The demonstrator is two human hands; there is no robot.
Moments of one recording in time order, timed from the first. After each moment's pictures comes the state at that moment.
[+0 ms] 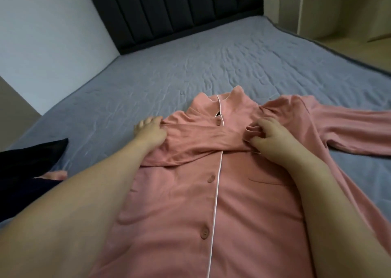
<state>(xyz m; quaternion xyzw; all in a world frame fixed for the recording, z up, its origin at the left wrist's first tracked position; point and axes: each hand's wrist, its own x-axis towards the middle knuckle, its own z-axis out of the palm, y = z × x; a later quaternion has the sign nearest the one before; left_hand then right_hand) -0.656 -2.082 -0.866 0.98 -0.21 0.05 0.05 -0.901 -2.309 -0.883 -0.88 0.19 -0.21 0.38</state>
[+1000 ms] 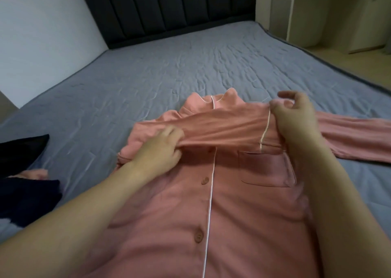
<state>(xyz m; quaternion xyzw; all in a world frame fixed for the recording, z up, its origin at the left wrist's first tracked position) -0.753 -2.080 -0.862 0.88 -0.47 0.07 0.08 -0.905 -2.331 -0.850 -0.67 0.31 -0.40 0.54</state>
